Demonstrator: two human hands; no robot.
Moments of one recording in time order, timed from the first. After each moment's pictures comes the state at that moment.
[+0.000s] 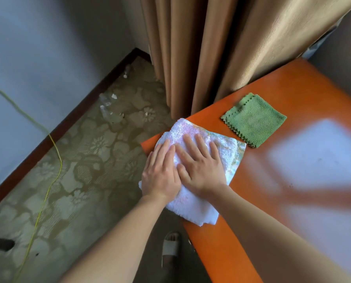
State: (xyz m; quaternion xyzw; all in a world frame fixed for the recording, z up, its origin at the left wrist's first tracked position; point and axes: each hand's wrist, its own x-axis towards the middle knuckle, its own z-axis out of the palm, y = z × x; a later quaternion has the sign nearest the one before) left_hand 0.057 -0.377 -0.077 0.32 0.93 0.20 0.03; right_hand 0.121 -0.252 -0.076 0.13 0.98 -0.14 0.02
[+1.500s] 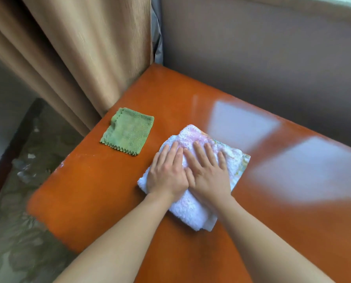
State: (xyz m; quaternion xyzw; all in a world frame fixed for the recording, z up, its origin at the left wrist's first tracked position) left_hand 0.219 -0.160 -0.056 0.57 0.81 0.11 0.10; right_hand 0.336 -0.105 -0.081 0.45 0.89 -0.10 -0.06
